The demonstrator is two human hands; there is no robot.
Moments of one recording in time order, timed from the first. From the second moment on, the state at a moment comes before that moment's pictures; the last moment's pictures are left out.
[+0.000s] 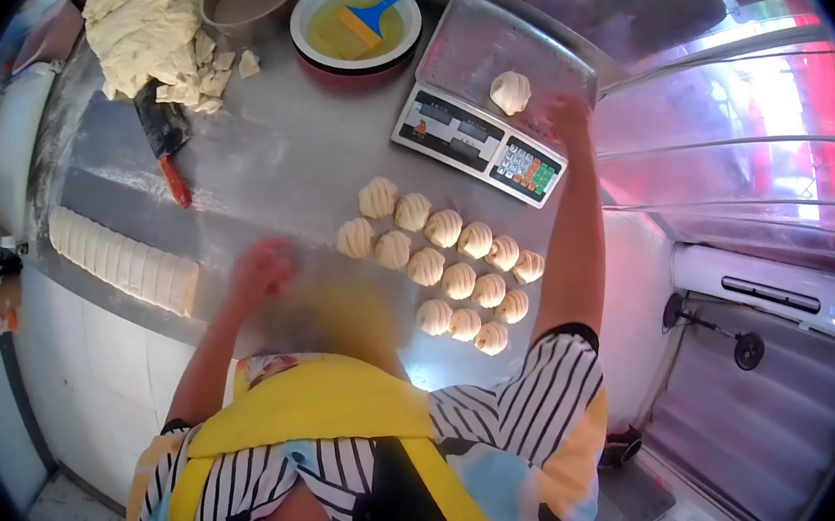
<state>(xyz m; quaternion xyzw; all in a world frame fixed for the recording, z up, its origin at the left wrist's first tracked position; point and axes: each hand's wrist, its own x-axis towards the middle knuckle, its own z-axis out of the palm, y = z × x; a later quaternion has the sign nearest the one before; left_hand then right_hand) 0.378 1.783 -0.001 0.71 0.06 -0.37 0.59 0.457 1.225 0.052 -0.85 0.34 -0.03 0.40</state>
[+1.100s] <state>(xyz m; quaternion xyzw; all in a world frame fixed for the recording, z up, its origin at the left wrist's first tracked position) 0.396 1.786 -0.004 0.70 0.02 -0.34 0.63 0.487 1.300 0.055 -0.96 0.21 -0.02 0.19</state>
